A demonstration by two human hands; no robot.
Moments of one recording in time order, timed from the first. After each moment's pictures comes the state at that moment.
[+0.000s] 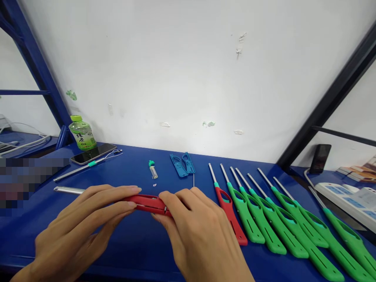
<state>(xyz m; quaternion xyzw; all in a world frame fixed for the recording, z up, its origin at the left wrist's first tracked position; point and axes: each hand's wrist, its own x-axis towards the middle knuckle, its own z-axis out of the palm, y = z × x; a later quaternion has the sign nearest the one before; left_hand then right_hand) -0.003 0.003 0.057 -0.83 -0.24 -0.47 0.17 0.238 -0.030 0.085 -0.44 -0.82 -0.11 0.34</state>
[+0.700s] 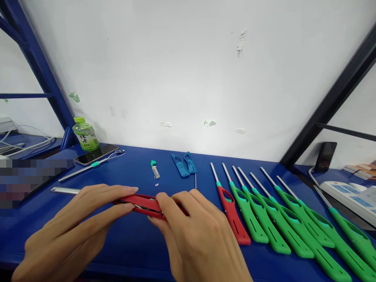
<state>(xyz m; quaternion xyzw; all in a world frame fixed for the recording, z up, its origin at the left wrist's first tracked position) -0.010 -0.005 0.055 -0.82 -0.29 -0.48 0.16 0.235 -0.036 0.083 -0.42 -0.83 -0.13 0.34</state>
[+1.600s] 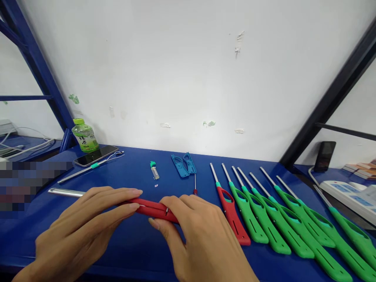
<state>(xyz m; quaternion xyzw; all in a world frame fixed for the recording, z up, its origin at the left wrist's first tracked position) -0.010 0.003 0.058 -0.85 -0.24 -0.44 0.17 0.240 -0.033 0.081 -0.46 -0.82 0.01 0.34</state>
